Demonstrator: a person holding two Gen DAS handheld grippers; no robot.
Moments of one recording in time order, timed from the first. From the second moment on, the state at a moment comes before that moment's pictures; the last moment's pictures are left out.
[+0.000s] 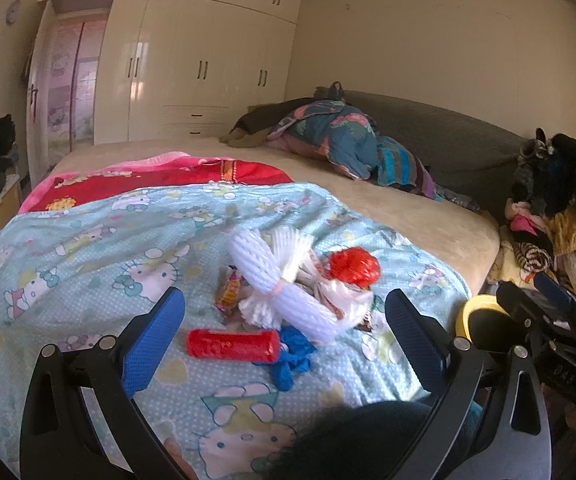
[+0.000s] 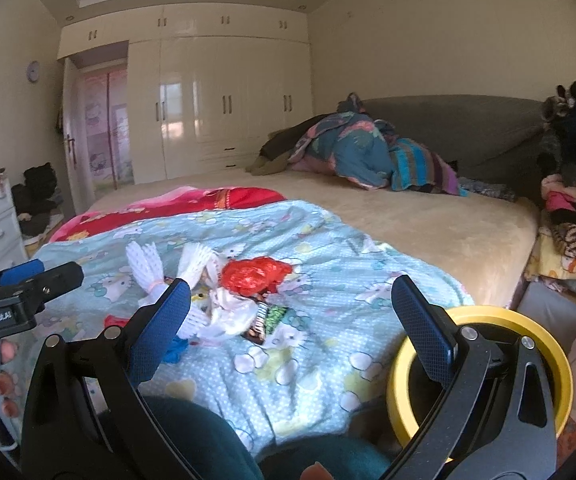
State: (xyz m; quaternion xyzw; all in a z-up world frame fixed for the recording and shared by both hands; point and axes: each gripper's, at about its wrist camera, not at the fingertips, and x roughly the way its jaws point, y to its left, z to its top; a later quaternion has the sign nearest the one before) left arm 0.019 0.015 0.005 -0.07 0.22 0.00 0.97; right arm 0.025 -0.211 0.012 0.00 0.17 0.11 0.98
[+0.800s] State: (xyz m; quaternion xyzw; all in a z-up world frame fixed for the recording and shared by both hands) left arm 0.118 0.071 -0.017 -0.13 0.28 0.02 0.95; right arm 0.165 -0.137 -0.027 -0.06 0.30 0.16 0.94
